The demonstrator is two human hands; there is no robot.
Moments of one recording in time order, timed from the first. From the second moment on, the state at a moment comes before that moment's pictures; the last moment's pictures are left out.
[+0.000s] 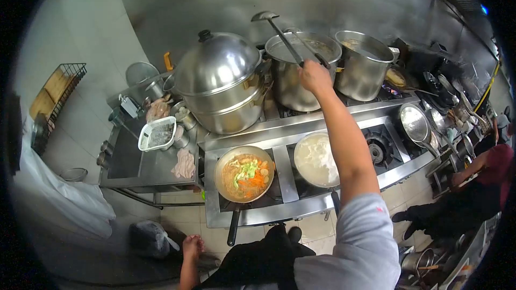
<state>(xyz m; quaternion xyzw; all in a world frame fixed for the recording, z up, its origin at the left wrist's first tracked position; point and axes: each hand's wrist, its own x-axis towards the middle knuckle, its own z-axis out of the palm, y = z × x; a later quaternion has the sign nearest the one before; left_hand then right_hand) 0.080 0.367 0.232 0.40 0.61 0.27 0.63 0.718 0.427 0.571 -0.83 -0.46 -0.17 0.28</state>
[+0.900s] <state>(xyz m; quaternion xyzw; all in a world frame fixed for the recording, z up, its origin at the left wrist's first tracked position) 0.219 0.358 0.453 0.66 0.31 0.40 0.56 0.589 0.257 0.561 -0.58 -0.70 0.17 0.38</state>
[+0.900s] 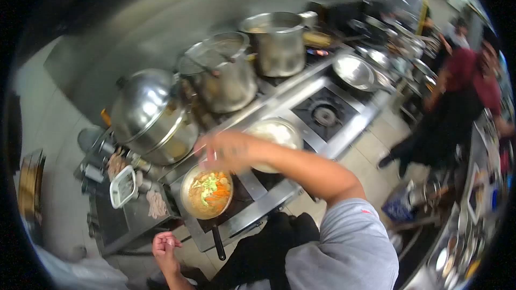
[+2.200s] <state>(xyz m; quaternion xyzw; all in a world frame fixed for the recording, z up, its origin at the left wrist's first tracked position) 0.244 0.033 0.246 0.79 -0.20 -0.42 0.41 -0.039 -0.359 0.168 -0.84 0.28 0.32 0.33</state>
